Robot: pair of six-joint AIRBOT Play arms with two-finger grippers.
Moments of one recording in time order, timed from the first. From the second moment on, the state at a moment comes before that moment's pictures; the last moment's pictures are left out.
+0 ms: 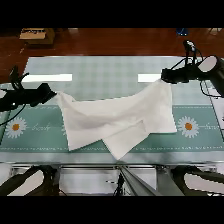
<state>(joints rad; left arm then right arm) 0.23 -1.13 0.78 0.82 -0.80 -1.38 -0.02 -1.42 1.22 -1.19 0.83 1.46</state>
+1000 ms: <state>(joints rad) 0.49 -1.03 0.69 0.91 -1.50 -1.33 -0.30 -1.21 1.22 -1.52 1.01 1.42</state>
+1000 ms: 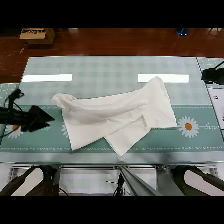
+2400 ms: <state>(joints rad) 0.13 -1.26 0.36 0.84 -1.23 -1.36 -0.41 -1.20 1.07 -1.37 1.05 1.34</state>
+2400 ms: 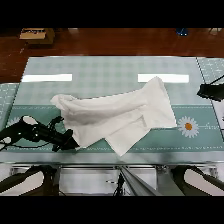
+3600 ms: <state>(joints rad) 0.13 -1.19 0.39 0.80 -1.14 -1.27 -0.34 -1.72 1.09 -0.62 0.97 0.89</state>
